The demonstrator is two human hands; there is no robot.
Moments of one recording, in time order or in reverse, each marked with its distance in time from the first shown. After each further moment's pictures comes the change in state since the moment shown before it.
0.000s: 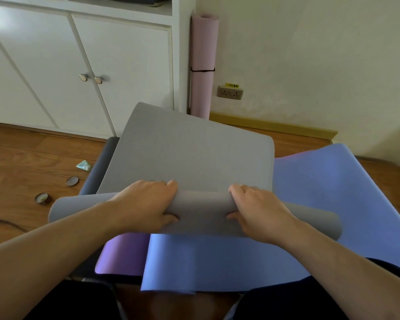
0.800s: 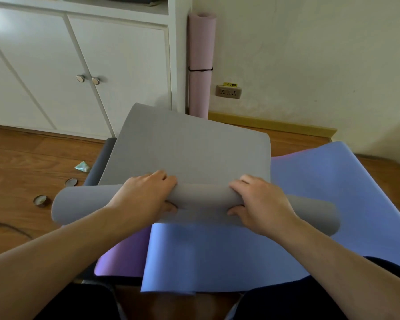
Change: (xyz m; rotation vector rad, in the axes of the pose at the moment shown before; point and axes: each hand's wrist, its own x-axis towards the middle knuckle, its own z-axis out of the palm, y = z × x) left_hand 0.004 0.001 0.003 -0.030 0.177 -0.091; right_hand 0.004 0.007 -0.002 0.068 0.114 0.066
